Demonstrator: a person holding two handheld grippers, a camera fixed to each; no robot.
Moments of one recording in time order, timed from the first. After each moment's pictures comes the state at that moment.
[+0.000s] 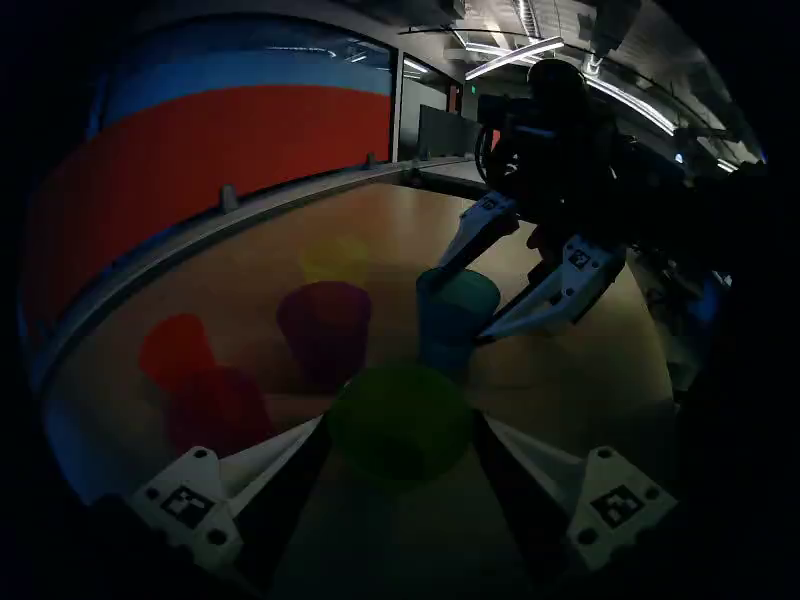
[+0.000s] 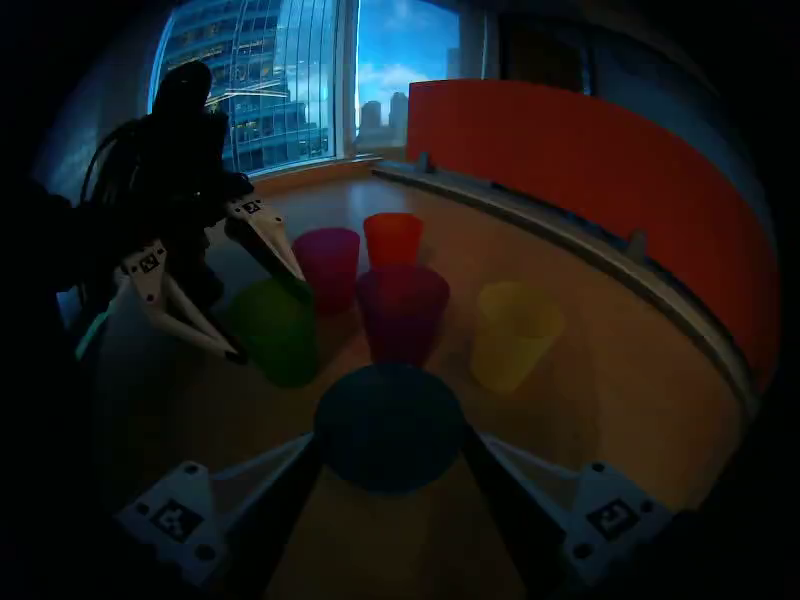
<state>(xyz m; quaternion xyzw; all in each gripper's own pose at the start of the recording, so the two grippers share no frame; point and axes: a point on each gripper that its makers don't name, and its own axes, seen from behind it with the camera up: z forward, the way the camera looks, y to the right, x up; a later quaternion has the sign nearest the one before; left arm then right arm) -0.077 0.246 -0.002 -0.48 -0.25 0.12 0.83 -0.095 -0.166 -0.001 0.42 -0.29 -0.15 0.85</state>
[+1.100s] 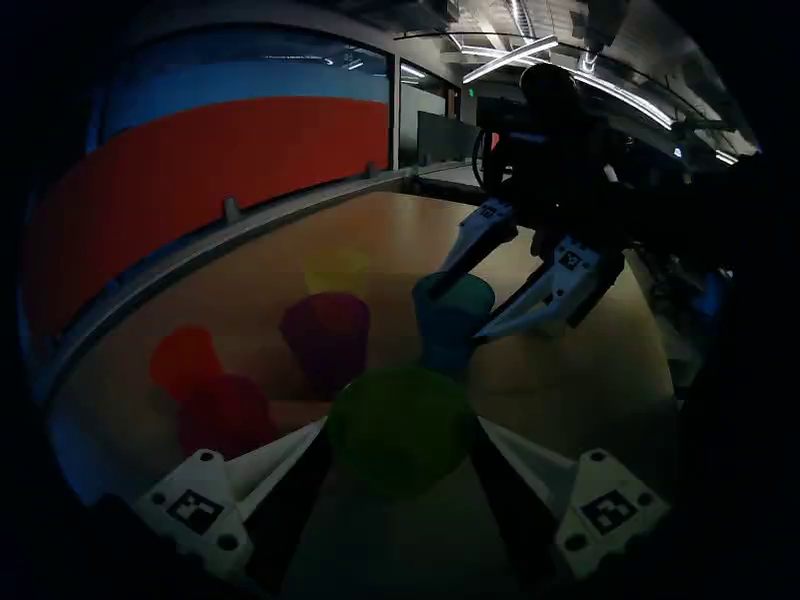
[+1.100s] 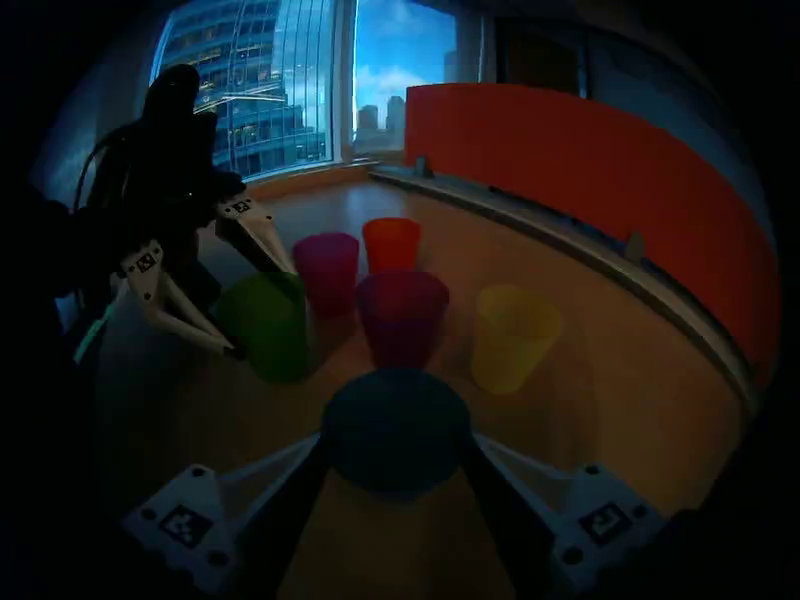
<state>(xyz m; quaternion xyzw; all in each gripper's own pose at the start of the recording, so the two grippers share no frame) -0.064 0.243 -0.007 -0.47 -0.24 0.13 0.84 -0.088 -0.168 -0.004 0.42 -0.28 -0.15 0.85</state>
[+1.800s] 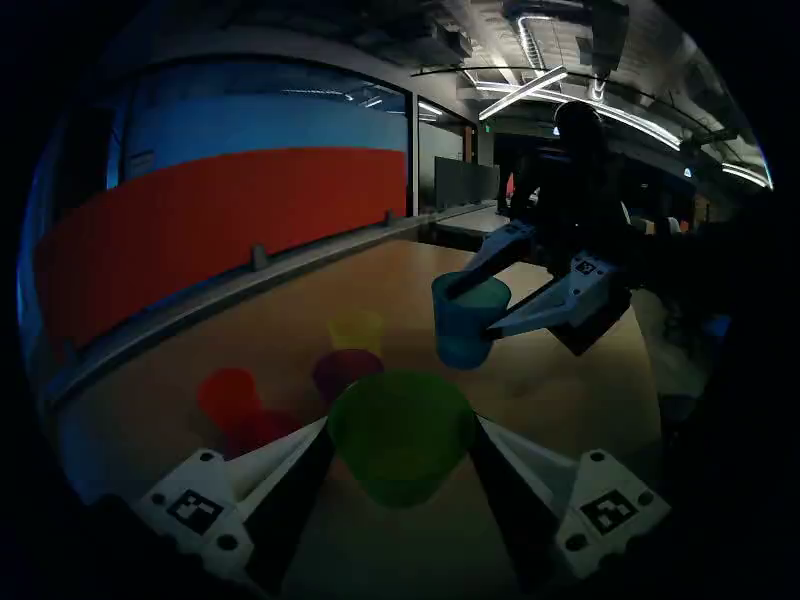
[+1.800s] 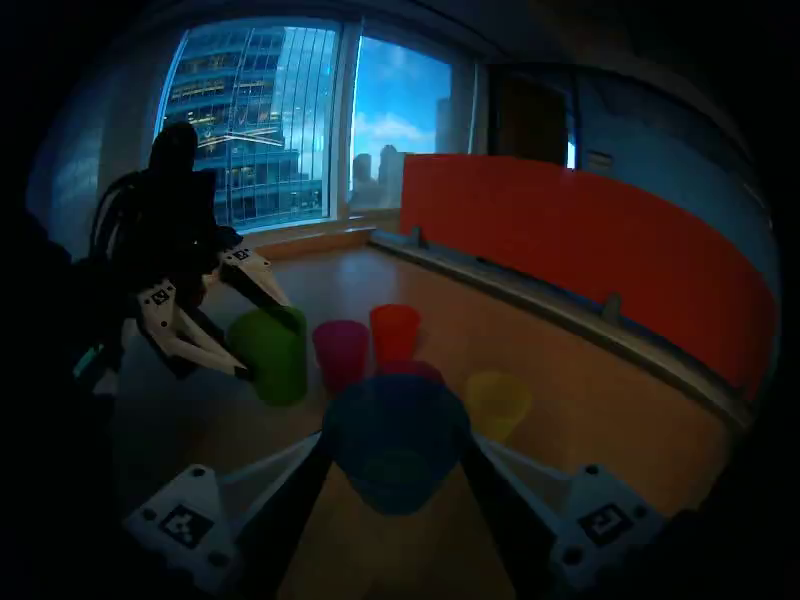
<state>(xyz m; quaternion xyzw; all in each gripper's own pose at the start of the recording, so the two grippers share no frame) 0.004 0.227 -0.015 -0.45 -0.17 0.09 0.87 0.003 -0.180 -0.011 0.41 -0.19 -0.12 0.88</state>
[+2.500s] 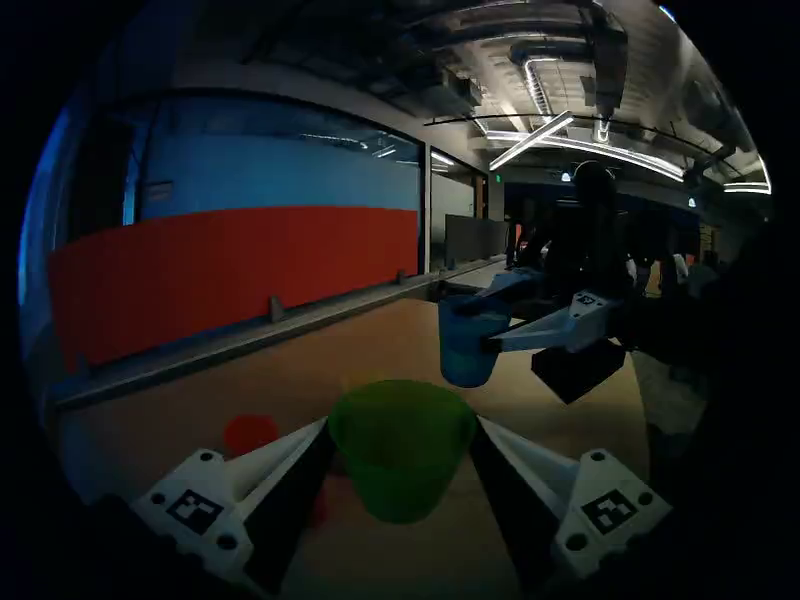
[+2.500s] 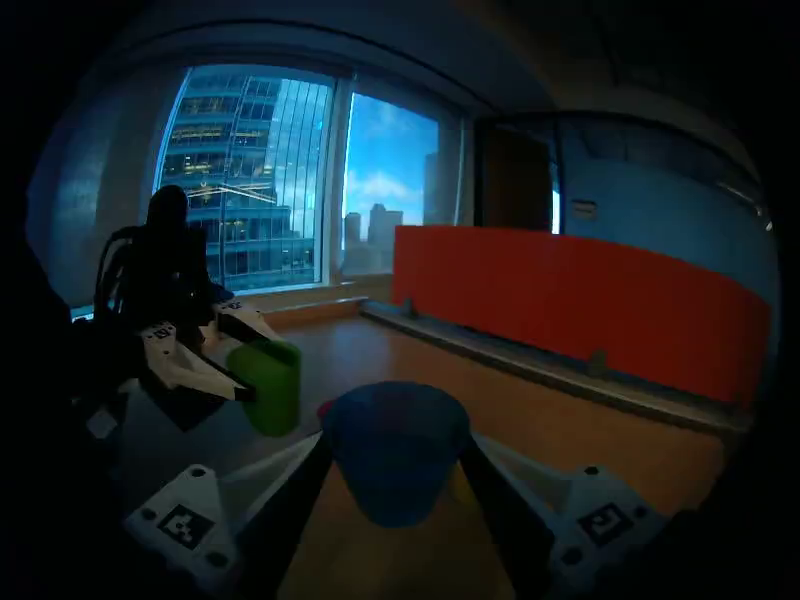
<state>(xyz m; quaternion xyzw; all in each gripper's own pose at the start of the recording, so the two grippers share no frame) 0.067 0.212 -0.020 -0.44 -0.10 0.04 0.89 0.071 -0.193 -0.015 0.41 -0.09 -0.07 0.91</state>
